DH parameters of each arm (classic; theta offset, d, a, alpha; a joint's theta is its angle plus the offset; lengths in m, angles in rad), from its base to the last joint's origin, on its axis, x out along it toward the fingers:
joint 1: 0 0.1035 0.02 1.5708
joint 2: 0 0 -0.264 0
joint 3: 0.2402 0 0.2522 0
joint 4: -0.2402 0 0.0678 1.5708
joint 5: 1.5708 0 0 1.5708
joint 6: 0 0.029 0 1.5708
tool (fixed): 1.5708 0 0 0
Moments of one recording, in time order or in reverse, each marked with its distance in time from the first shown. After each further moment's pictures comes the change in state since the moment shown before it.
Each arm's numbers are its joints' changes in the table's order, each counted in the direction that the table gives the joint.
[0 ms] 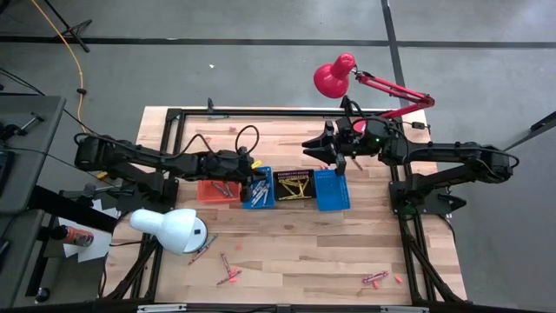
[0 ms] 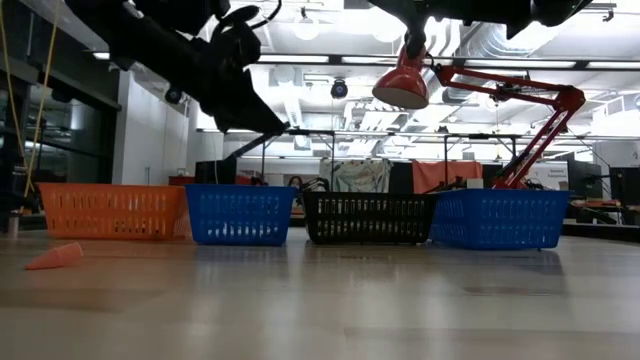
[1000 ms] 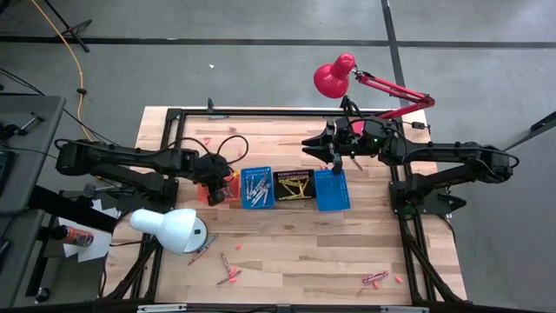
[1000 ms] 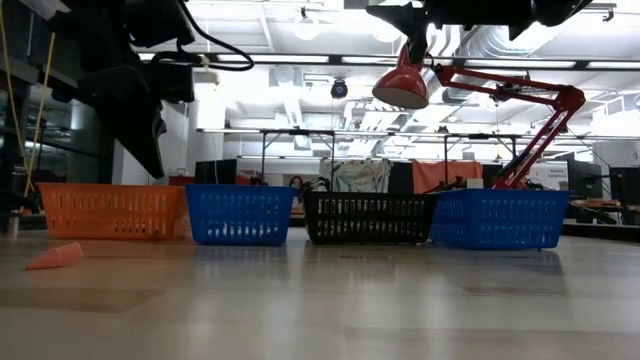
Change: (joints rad) left arm 0.014 0.237 0.000 -0.829 0.018 -0.118; right arm 0.000 0.000 0.000 -0.045 0.062 -0.045
